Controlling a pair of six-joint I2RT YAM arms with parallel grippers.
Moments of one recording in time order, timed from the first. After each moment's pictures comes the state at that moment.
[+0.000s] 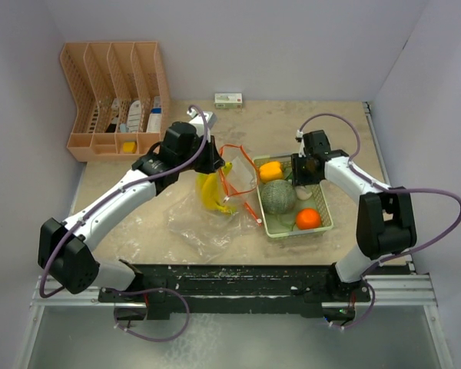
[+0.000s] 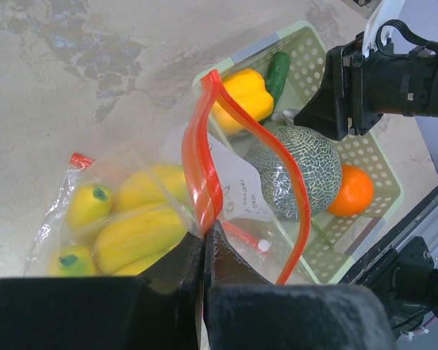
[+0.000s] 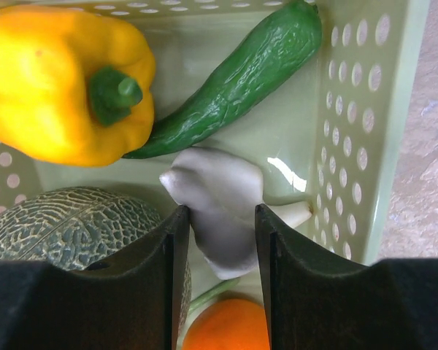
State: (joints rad) left arm -0.59 1.38 1.19 -0.32 0.15 -0.42; right arm 0.22 1.61 1.07 -0.53 0.00 0.14
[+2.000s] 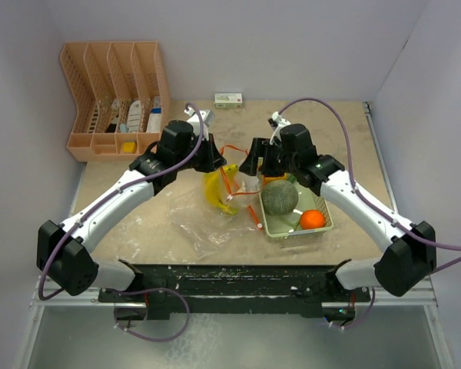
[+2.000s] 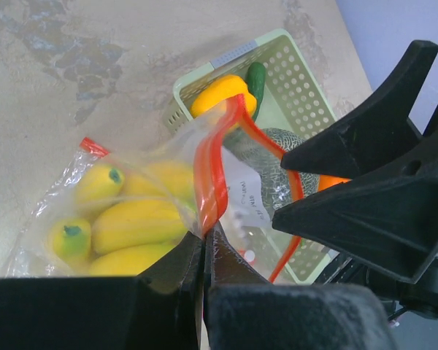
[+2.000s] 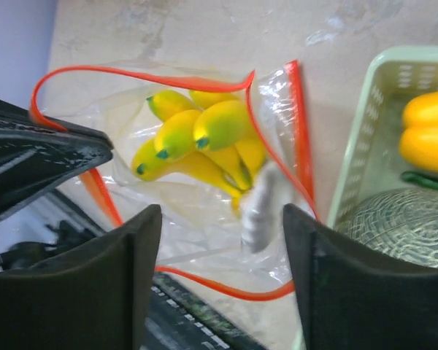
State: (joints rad) left arm -0.58 1.37 1.20 -0.31 0.20 -0.47; right arm 0.55 1.36 1.17 -0.41 -0.19 0.55
